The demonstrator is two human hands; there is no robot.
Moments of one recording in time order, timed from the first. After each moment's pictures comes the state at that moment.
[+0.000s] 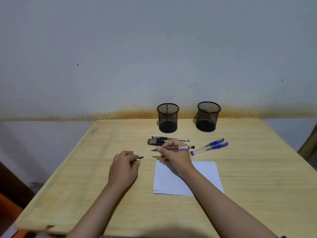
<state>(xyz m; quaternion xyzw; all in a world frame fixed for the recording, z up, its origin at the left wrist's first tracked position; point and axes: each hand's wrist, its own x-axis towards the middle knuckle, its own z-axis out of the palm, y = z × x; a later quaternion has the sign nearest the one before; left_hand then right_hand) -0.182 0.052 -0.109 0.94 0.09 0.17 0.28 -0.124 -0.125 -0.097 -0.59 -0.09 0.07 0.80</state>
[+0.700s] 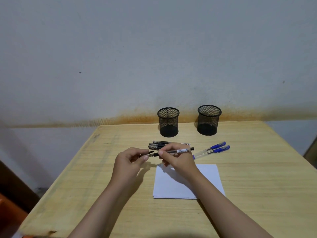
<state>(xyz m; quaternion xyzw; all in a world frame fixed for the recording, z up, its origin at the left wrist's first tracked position) -0.190 0.025 -0.058 0.78 0.06 0.18 0.59 -0.141 -0.140 -0.070 -0.65 -0.19 0.02 0.74</state>
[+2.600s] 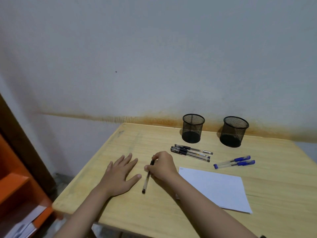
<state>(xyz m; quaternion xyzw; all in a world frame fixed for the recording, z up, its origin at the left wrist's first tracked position) -0.221 0.147 -0.116 0.99 0.05 0.03 0.14 -0.154 -0.024 -0.071 -0.87 -0.14 0.09 0.46</state>
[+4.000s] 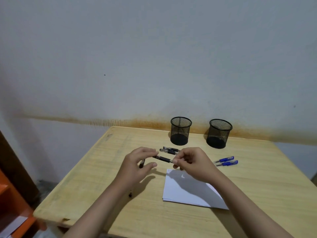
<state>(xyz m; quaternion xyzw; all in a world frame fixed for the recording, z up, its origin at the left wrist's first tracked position) -0.209 0.055 -0.054 0.85 -0.09 0.23 0.46 -0.152 -0.156 -0.025 -0.83 -0.26 0.07 0.49</state>
